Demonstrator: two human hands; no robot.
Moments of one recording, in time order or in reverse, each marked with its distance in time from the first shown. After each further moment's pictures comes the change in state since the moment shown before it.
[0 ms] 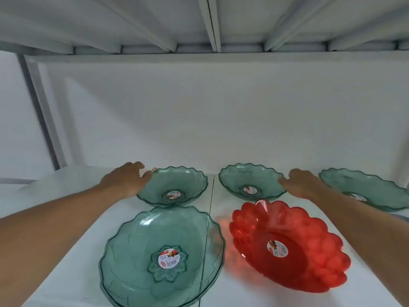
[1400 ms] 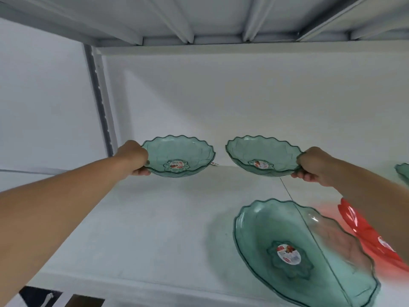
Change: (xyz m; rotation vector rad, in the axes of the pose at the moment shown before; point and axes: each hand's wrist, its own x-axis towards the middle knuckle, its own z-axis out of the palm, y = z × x) left_hand 0.041 -0.194 -0.095 -0.692 0.016 -0.293; right_hand -0.057 -0.241 0.011 0.762 -0.048 0.203
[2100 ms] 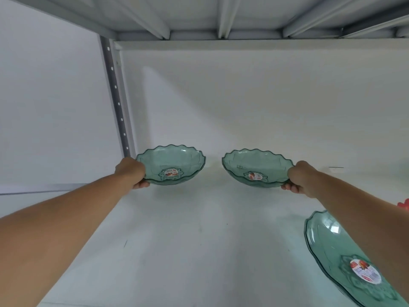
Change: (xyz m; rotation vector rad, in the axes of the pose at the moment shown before) left_hand 0.107 -0.082 -0.061 -0.131 0.005 -0.117; right_hand -0.007 -0.054 0.153 0.028 0.092 0.223
